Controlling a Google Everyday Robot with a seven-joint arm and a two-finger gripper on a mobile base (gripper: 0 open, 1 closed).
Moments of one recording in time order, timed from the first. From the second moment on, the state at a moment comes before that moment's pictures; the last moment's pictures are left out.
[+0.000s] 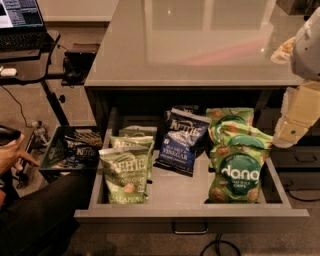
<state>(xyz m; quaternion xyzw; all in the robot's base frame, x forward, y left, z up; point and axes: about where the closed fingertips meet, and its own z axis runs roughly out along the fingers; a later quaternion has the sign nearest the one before) 0.438 -0.217 0.977 -0.60 0.78 -0.04 0.16</state>
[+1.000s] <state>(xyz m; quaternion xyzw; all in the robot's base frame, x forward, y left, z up) 0.474 -0.205 0.904 -0.61 0.77 -0.03 0.18</state>
